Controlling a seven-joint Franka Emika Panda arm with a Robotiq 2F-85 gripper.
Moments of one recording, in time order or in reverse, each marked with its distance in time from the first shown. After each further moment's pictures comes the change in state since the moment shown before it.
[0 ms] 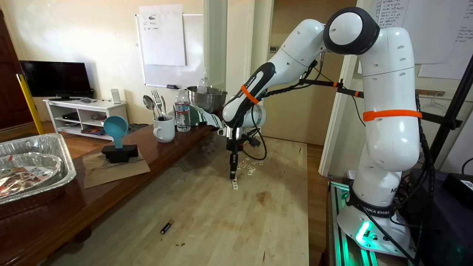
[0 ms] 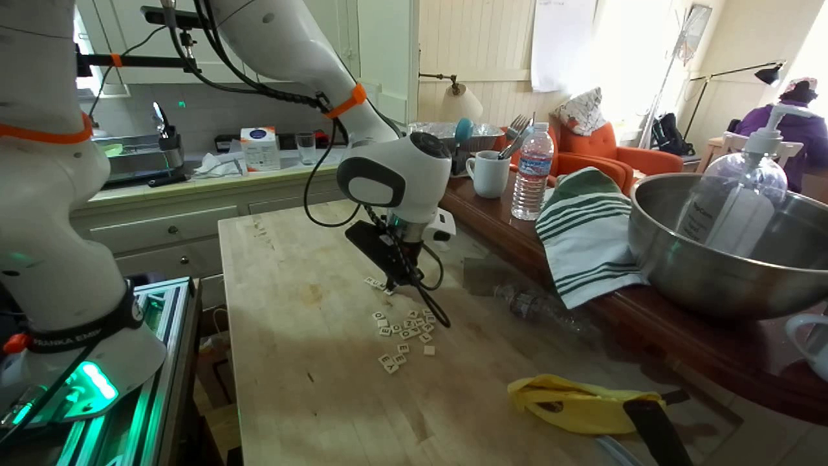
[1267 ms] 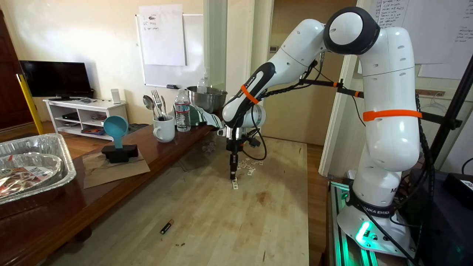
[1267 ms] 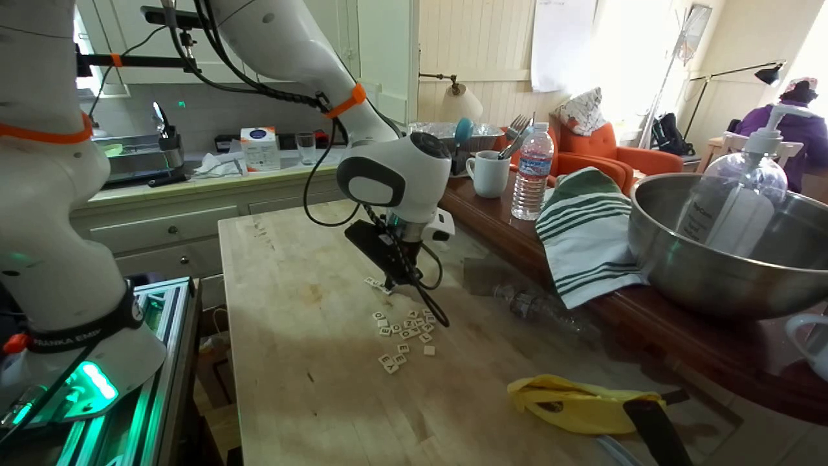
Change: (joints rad) arm 0.001 0.000 0.003 0.000 0.000 -0.009 0.001
